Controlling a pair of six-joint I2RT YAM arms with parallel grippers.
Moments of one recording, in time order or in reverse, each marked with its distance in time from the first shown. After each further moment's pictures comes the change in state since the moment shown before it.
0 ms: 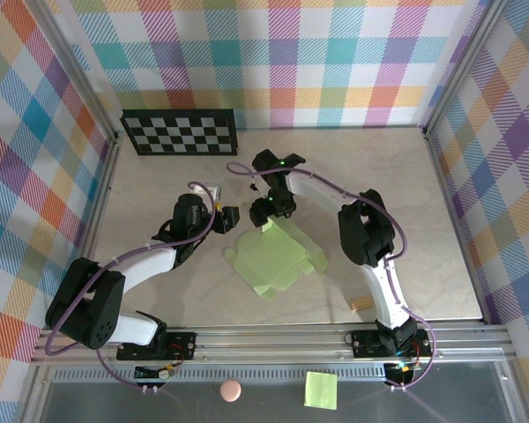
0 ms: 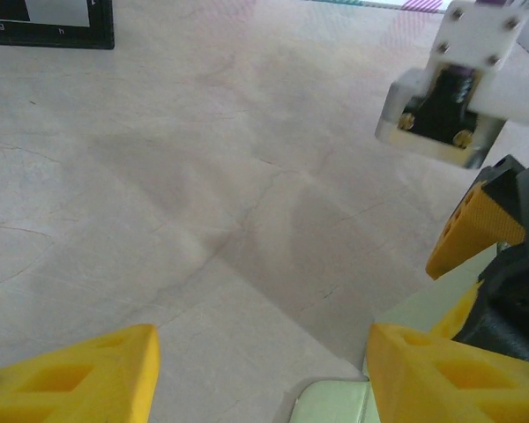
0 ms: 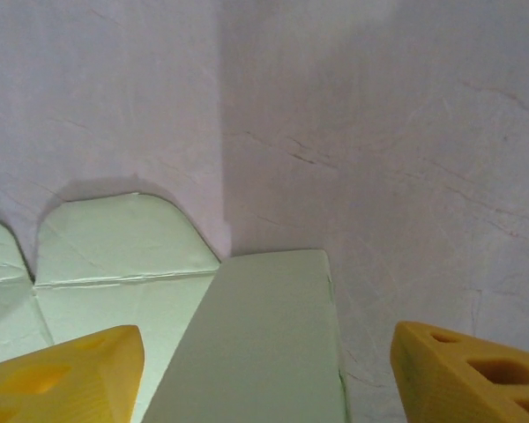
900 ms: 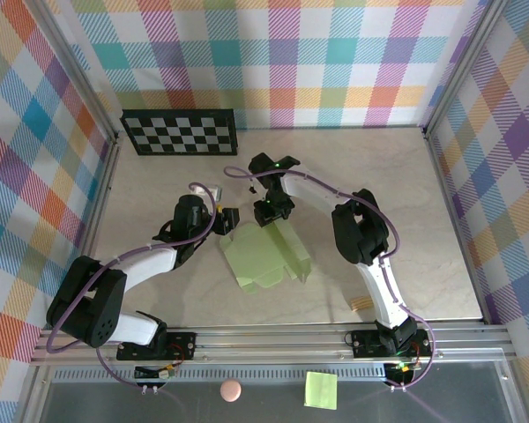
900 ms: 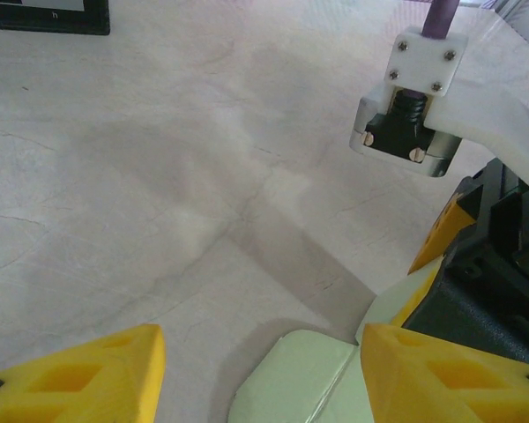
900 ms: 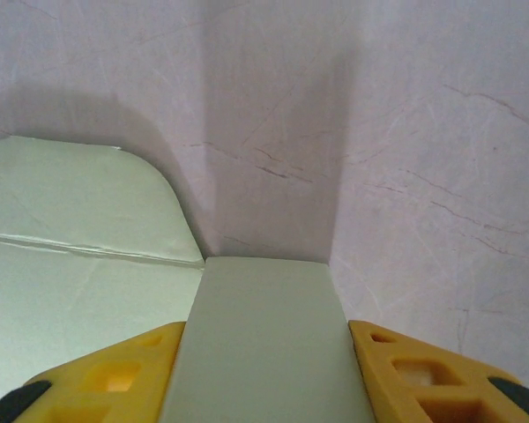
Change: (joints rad) left arm 0.002 0.012 -0.008 0.005 0.008 -0.003; right arm 0.018 0.048 0.032 -0.009 0.073 -0.010
